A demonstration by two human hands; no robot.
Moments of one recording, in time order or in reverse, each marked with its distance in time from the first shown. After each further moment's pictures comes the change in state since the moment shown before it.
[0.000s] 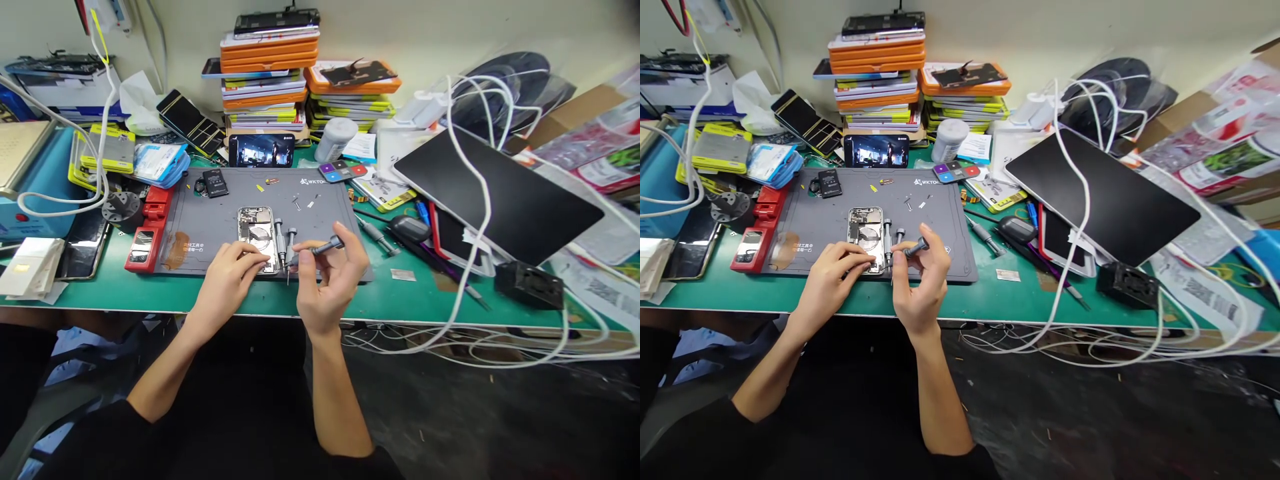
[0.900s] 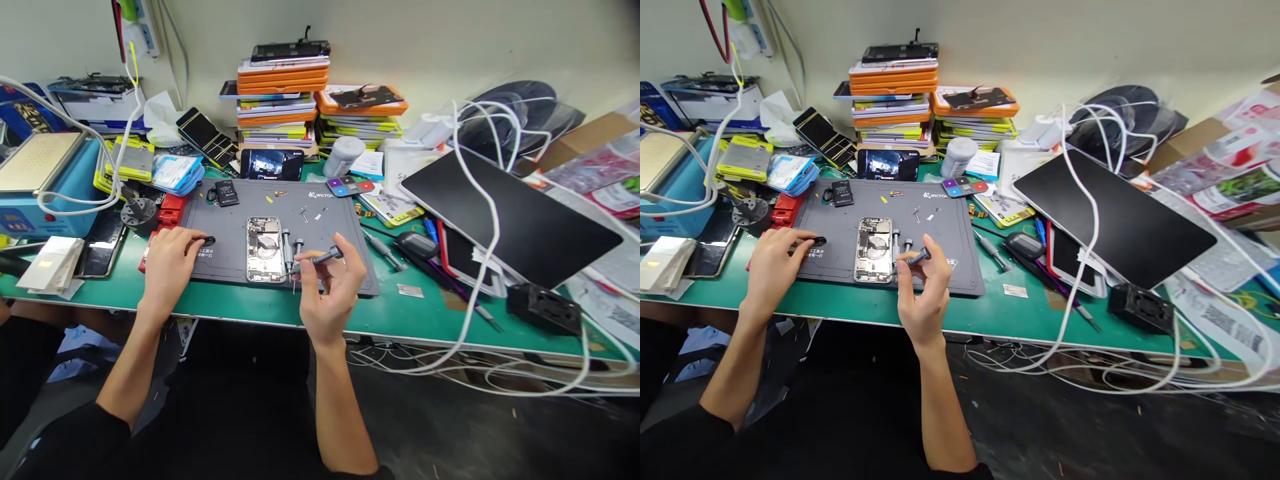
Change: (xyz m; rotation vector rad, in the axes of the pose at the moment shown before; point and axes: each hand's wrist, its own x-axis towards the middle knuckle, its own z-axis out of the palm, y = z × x) left_hand -0.002 -0.065 -0.078 0.402 0.118 -0.204; right_hand -0.001 0.002 -0.001 0.003 -0.067 -0.021
